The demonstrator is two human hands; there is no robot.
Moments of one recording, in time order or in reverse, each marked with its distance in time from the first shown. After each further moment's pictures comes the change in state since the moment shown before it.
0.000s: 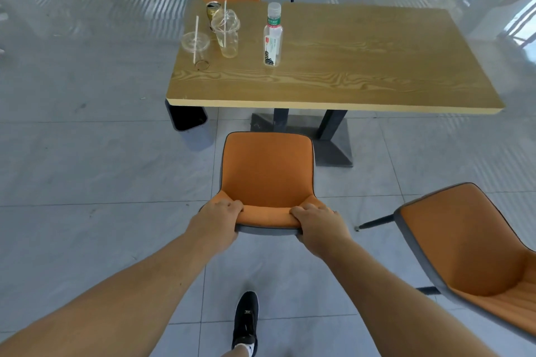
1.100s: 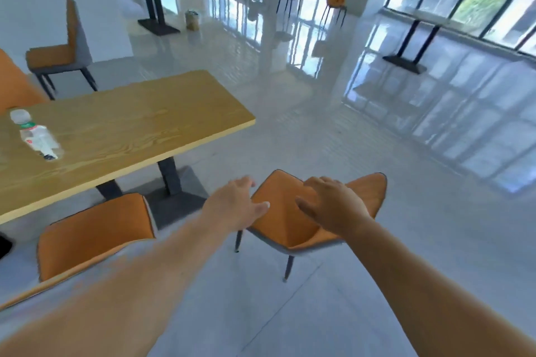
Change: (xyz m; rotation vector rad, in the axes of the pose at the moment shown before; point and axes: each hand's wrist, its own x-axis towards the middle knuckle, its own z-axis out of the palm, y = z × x) left_hand -0.048 0.482 -0.088 -0.080 0.047 0.551; right_hand -0.401 0.270 -0.118 0.229 0.491 0.651
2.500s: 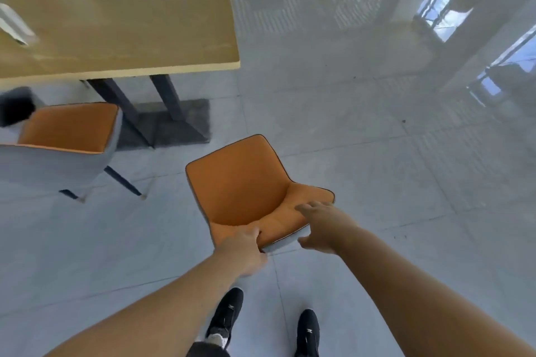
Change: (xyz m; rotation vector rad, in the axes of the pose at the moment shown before) left_hand 0.198 0.330 0.331 -0.259 -0.357 -0.652; right_hand 0.192 0.468 0.082 -0.178 -0.620 -0.458
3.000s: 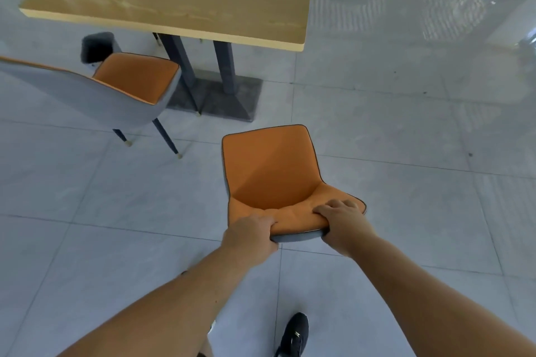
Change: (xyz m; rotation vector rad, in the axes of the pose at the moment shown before) left_hand -0.005 0.002 0.031 -0.087 0.292 -0.029; right_hand 0.048 0.030 0.025 -0.113 -0.037 -0.154
